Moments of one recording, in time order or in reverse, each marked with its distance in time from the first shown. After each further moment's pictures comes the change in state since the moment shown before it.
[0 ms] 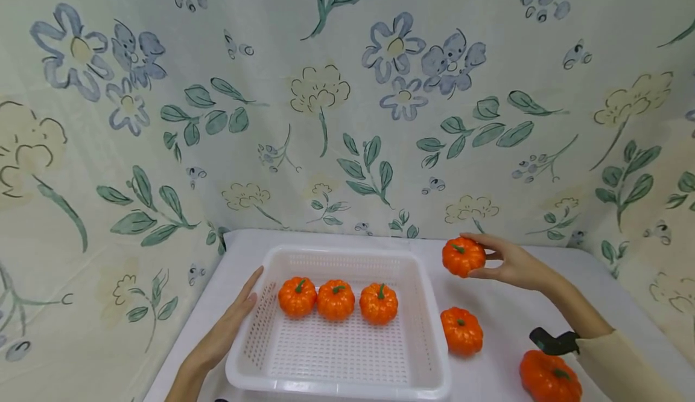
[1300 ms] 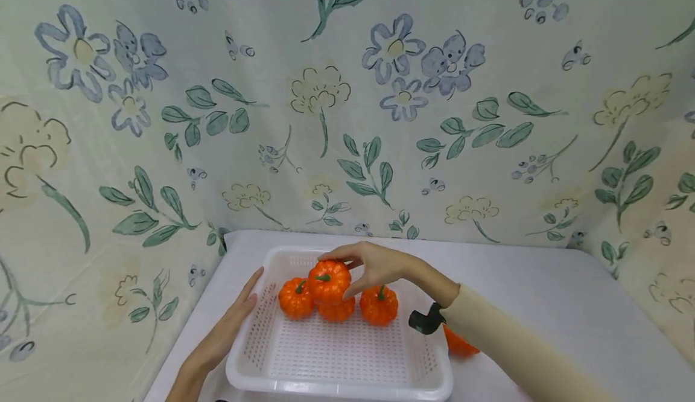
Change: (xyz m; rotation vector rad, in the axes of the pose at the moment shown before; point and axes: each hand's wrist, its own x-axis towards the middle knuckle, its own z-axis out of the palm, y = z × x) left_hand -0.001 -0.005 0.000 0.004 0.010 0.005; right_hand 0.125 -0.165 0.115 0.319 -0.560 -0.356
